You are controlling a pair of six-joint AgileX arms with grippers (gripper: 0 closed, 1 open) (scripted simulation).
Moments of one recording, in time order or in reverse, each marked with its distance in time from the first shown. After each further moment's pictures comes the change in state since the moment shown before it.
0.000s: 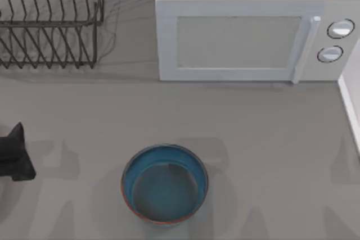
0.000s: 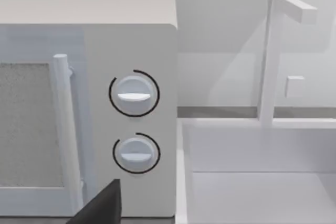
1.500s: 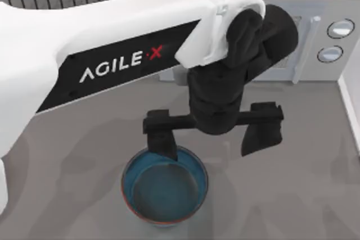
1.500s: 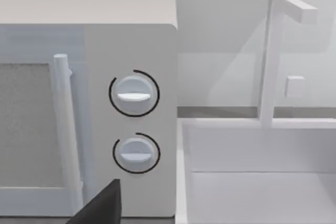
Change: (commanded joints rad) left arm -0.830 1.693 1.540 -1.041 0.031 -0.799; right arm 0.000 0.000 0.000 0.000 0.000 0.000
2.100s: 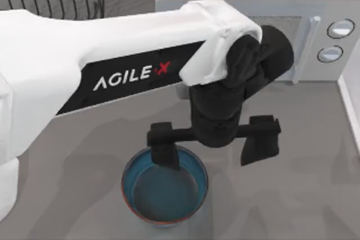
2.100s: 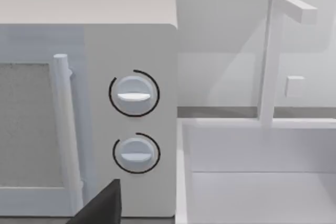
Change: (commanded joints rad) left arm 0.004 0.024 -0.096 0.118 0.000 0.005; right arm 0.000 0.000 0.000 0.000 0.000 0.000
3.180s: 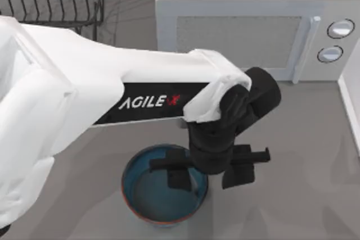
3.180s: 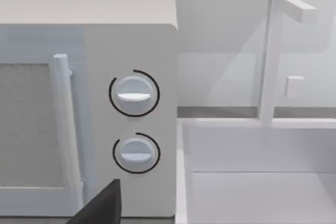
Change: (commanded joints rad) left arm -0.001 0.061 -0.181 0.244 0.000 -0.001; right arm 0.000 0.000 0.000 0.000 0.000 0.000
